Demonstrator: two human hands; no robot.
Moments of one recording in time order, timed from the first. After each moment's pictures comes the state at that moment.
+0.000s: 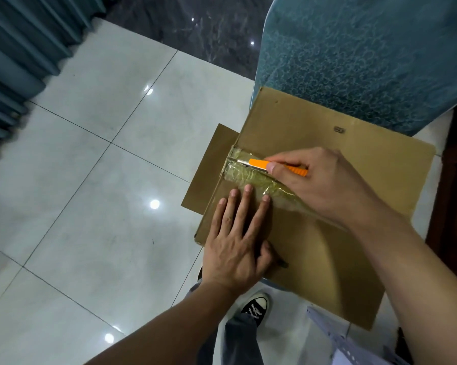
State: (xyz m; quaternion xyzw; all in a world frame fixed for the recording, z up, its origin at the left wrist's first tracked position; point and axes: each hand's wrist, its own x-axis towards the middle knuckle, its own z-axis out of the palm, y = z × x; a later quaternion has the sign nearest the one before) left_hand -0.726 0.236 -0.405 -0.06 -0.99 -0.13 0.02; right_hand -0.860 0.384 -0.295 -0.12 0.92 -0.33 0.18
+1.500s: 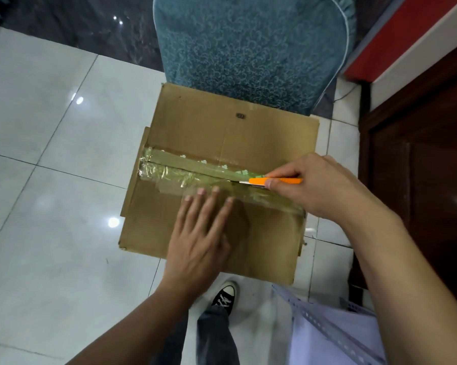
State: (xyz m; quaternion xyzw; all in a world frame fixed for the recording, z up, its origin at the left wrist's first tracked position) left_hand -0.727 0.292 -0.390 -0.17 -0.97 -0.16 0.05; right_hand -0.826 0.515 -0.268 -0.01 0.94 -0.22 0.24
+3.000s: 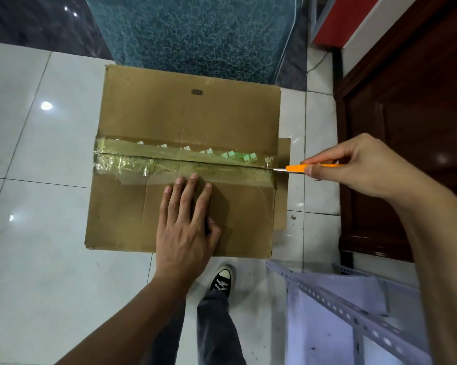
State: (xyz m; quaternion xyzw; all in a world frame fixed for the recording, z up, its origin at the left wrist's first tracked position) left_hand -0.713 0.323 -0.404 -0.15 -0.98 -0.15 0.04; right_hand -0.778 0.624 -0.264 0.12 0.90 -0.35 0.24
